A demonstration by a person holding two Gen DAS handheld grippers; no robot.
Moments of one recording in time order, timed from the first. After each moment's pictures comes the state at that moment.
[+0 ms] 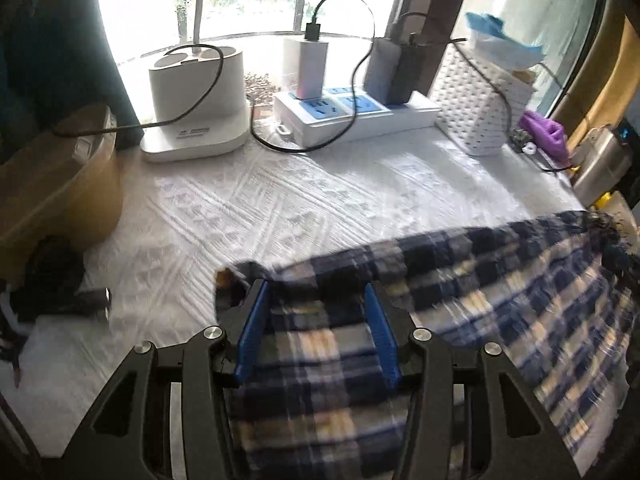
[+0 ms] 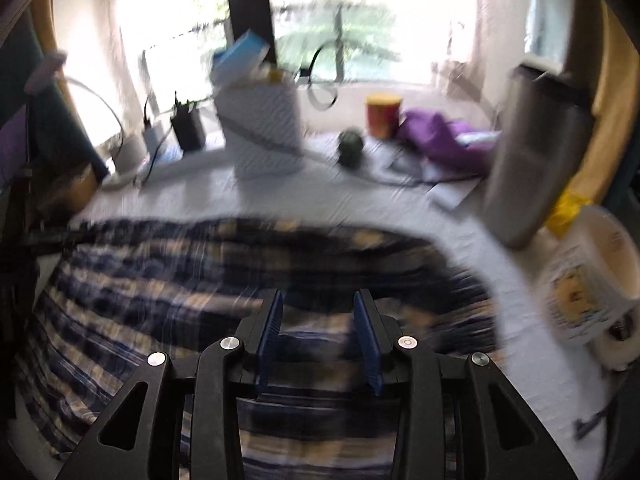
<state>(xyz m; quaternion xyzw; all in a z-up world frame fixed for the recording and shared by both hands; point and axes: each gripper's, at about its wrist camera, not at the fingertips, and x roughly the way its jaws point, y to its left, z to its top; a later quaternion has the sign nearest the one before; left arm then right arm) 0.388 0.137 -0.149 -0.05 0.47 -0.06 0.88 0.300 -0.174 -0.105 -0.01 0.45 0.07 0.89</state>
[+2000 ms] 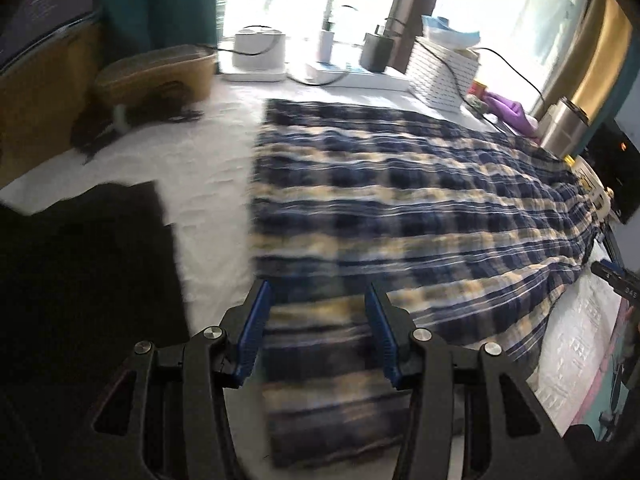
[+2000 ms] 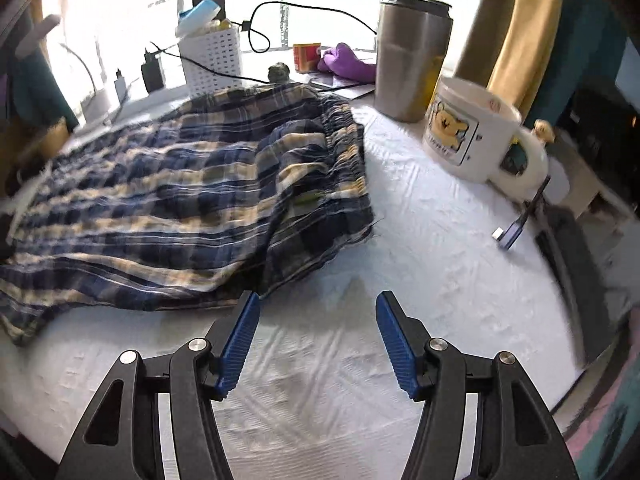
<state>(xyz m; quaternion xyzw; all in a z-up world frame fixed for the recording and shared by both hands) 0.192 0.130 -0.139 -0.09 0.45 -0.02 0.89 0.155 -0.216 -0.094 0.00 0.48 -0.02 0.88</state>
